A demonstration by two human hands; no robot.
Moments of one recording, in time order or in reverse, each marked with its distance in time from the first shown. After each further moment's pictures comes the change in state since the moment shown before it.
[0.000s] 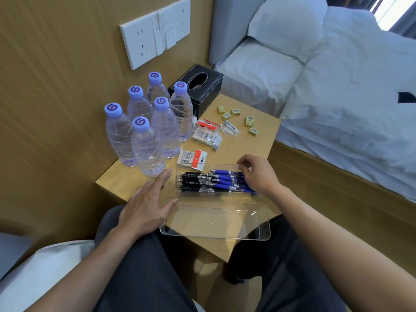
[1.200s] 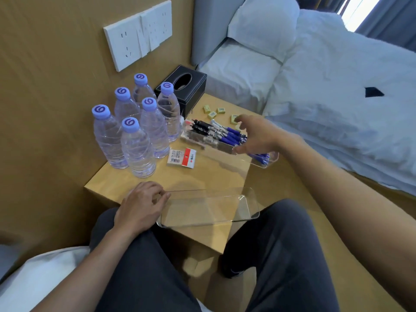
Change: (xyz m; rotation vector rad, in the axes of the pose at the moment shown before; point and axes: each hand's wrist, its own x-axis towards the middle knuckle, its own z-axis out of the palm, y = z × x) left_hand 0.002 0.006 0.005 0.059 0.062 0.019; right_hand 0.014 -0.063 -0.103 -0.391 -0.129 -0.128
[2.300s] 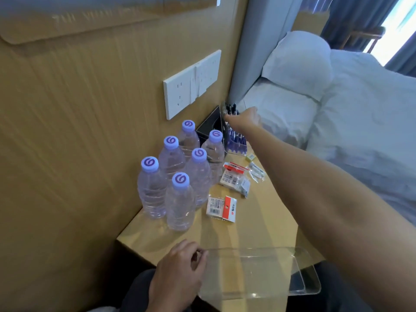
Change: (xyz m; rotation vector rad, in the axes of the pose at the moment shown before) left_hand 0.002 -0.005 0.000 -0.165 0.049 -0.110; right_hand 0.247 -0.091 -0.003 0.588 0.422 0.528
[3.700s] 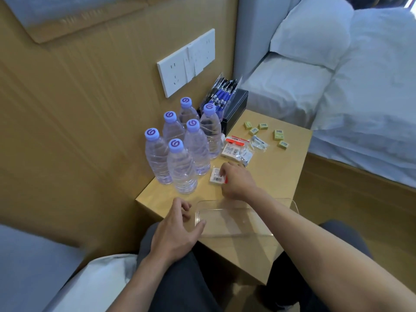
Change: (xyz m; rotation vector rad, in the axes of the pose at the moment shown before) left_hand -0.032 0.007 -0.018 -0.052 -0.011 -0.119; right_hand -0.176 0.159 0.026 -0.397 -0.449 -0.537
